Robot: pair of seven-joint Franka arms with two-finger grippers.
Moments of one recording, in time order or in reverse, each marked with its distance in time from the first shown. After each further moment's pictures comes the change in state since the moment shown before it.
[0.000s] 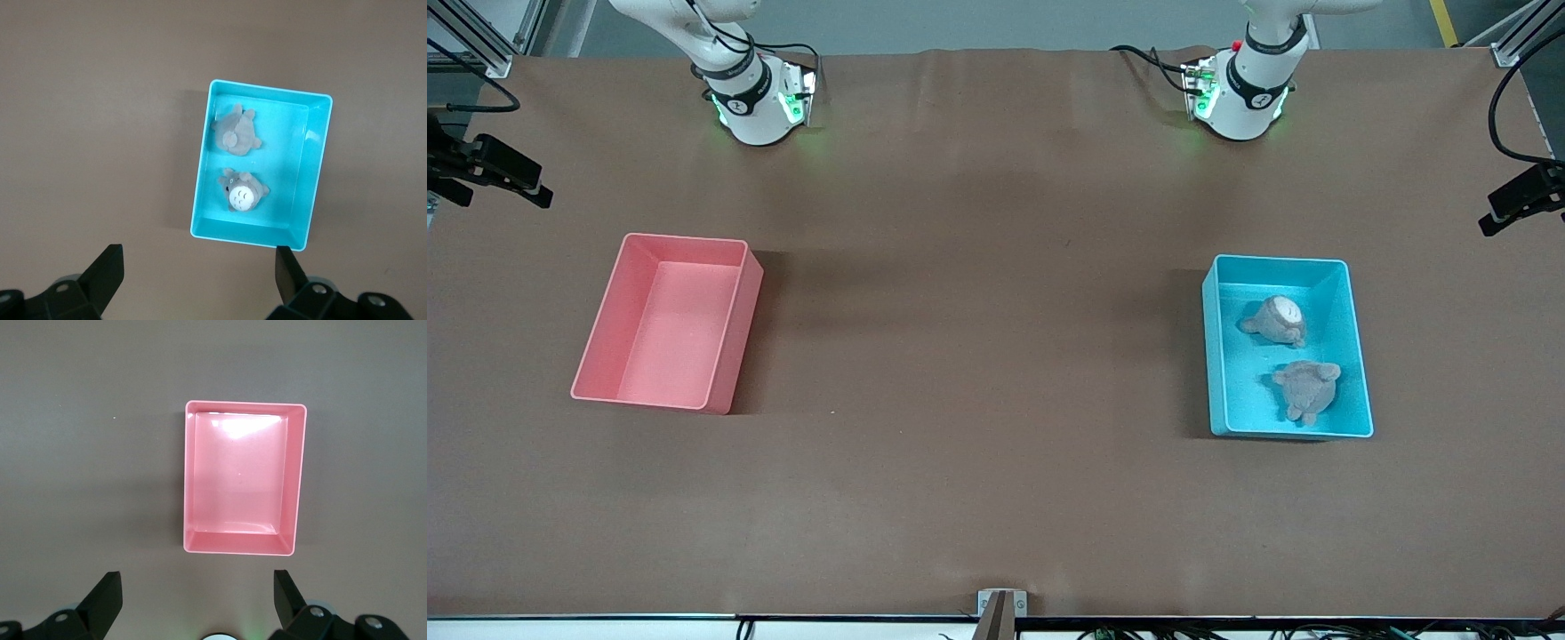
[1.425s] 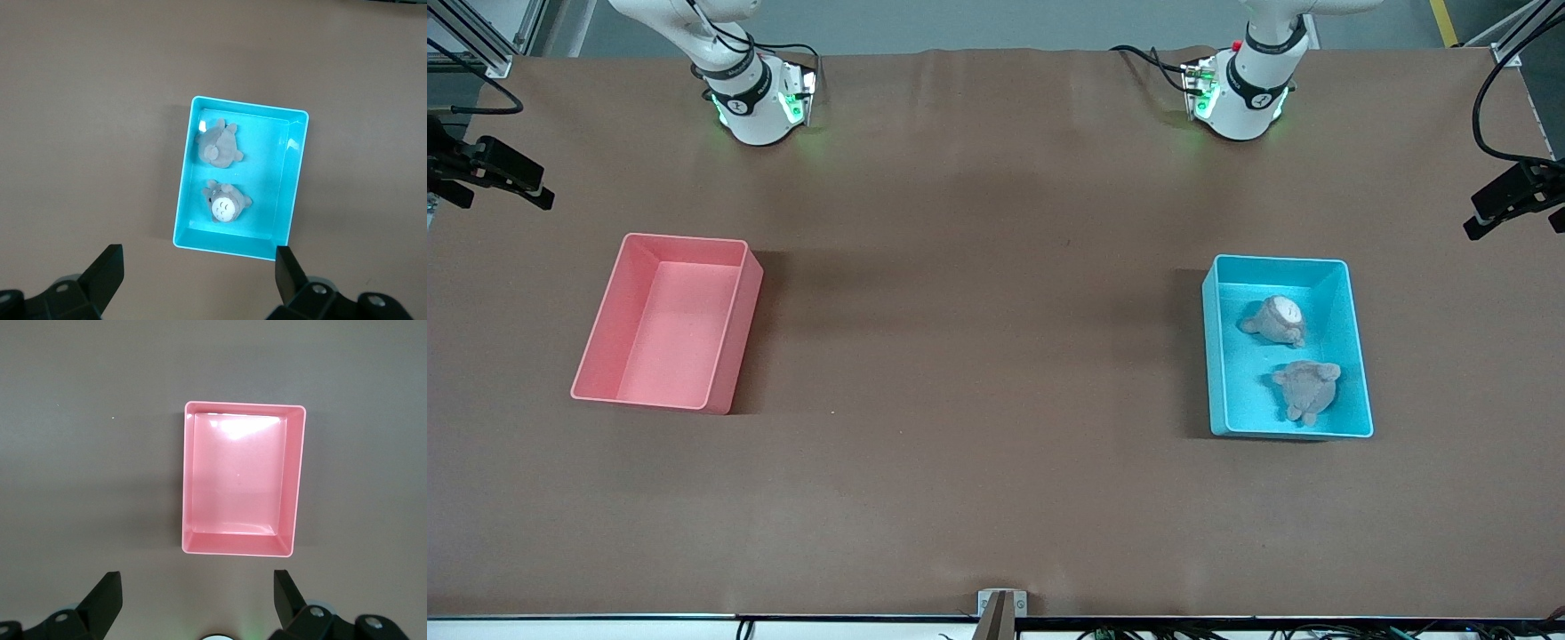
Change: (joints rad) left arm -0.015 0.012 -0.055 0.041 -0.002 0.003 -0.069; right arm 0.007 0.002 -0.005 -0.001 -0.003 0.004 -0.001
